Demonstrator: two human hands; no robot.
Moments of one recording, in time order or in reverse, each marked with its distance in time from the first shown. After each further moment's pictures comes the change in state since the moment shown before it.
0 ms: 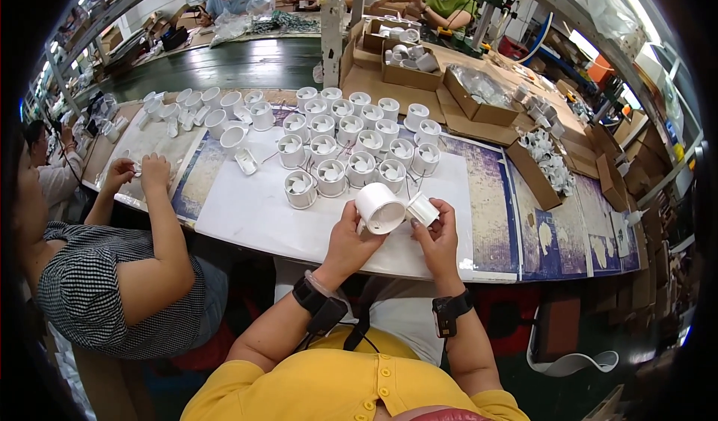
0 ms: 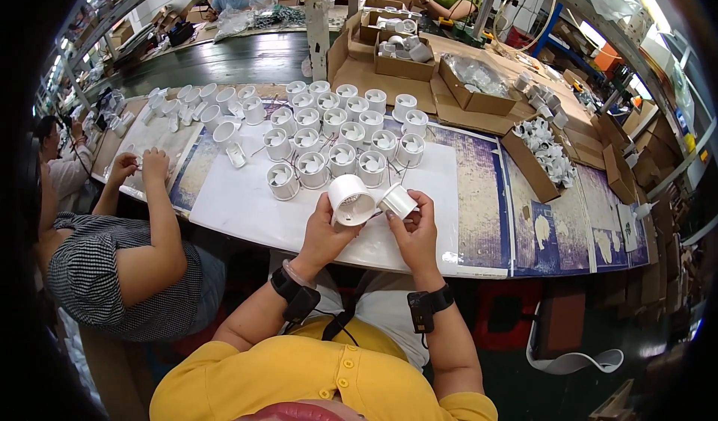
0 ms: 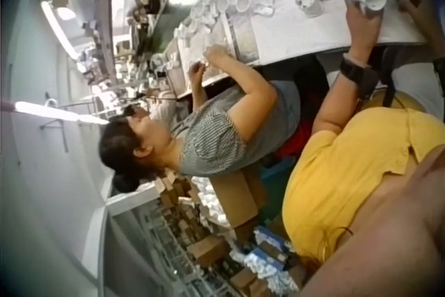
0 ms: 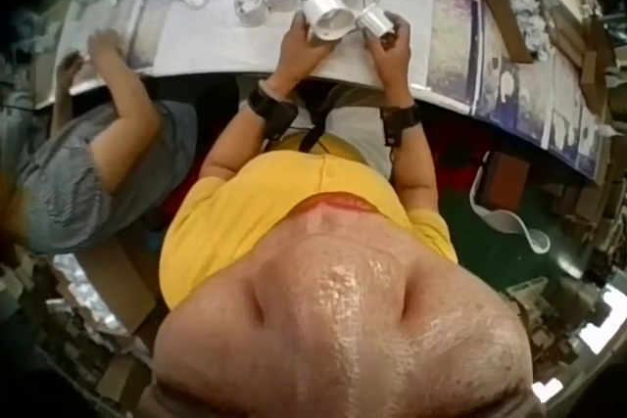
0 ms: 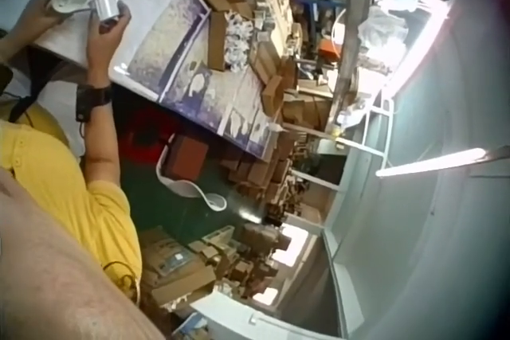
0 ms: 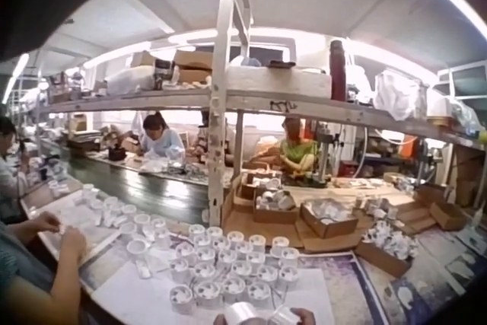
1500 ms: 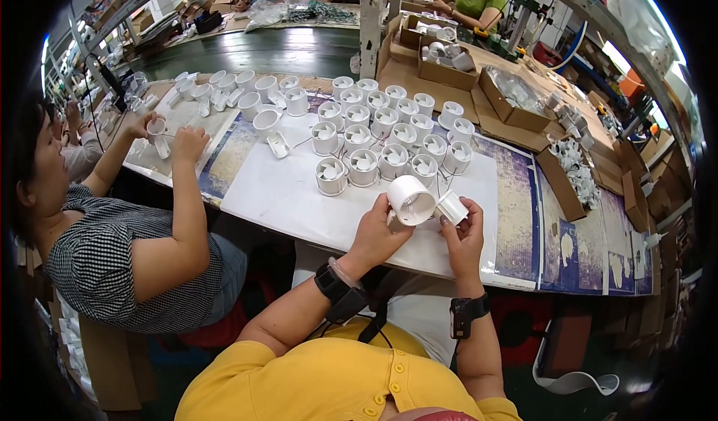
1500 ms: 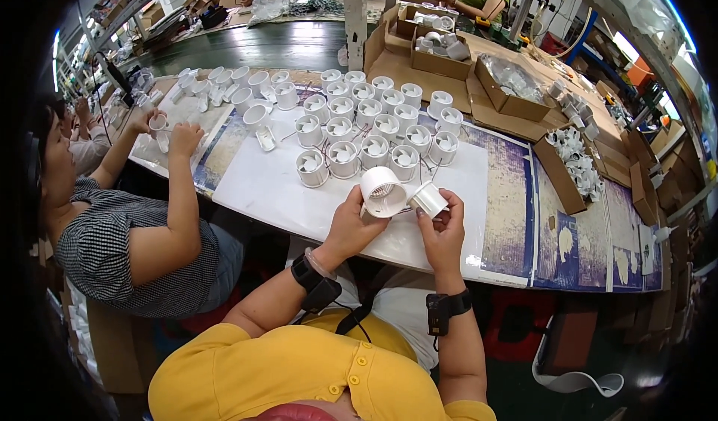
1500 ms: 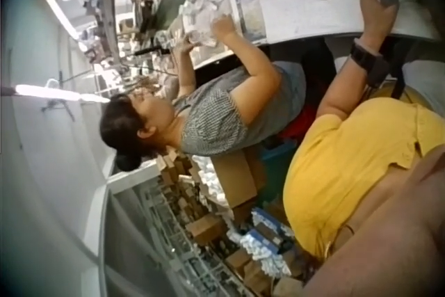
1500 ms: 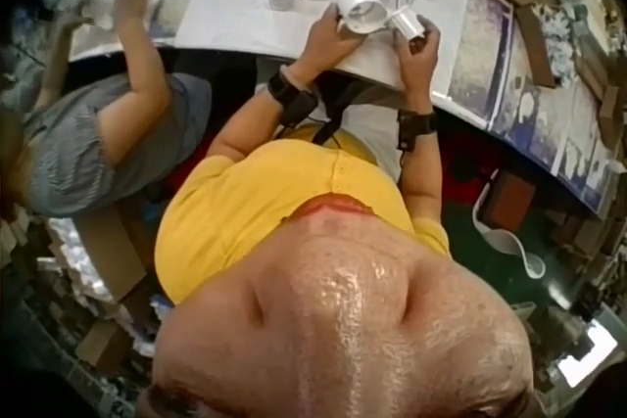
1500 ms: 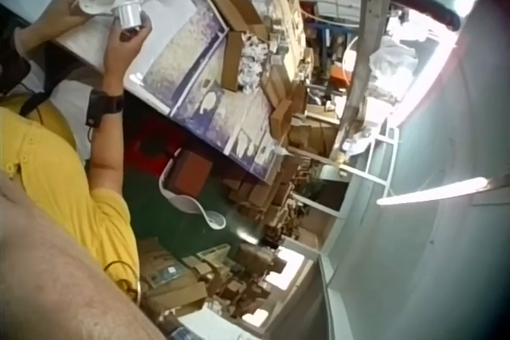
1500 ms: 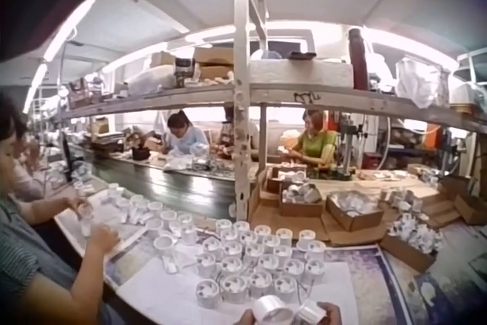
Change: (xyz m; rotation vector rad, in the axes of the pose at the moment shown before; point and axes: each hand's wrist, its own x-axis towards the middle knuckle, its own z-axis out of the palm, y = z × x) left_hand 0.002 0.006 0.001 0.154 0.025 0.034; right_hand -0.004 0.000 -0.002 -0.052 -0.009 0.014
